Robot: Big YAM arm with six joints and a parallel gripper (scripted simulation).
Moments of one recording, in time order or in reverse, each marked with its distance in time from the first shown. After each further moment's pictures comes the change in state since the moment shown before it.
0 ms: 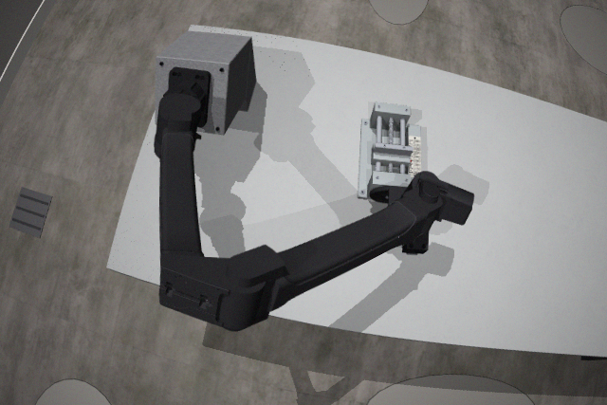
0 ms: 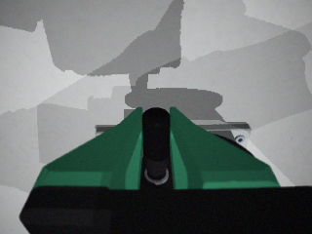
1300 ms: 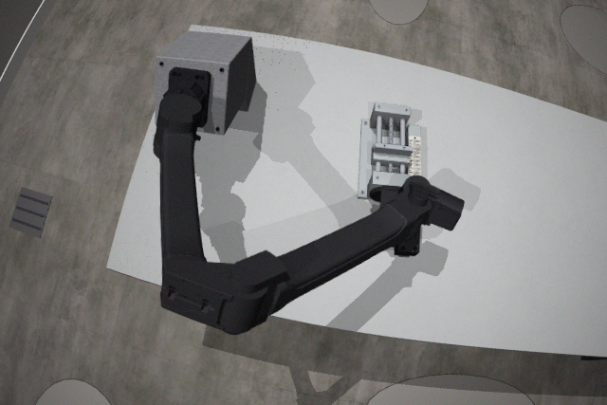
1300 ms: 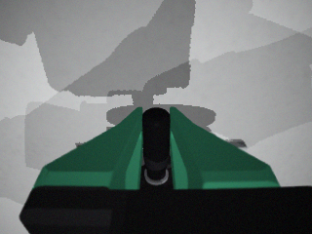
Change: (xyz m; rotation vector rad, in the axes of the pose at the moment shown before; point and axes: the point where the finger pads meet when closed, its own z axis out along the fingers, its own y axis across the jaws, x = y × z) arm 0.000 -0.012 0.025 0.004 -0.003 -0.006
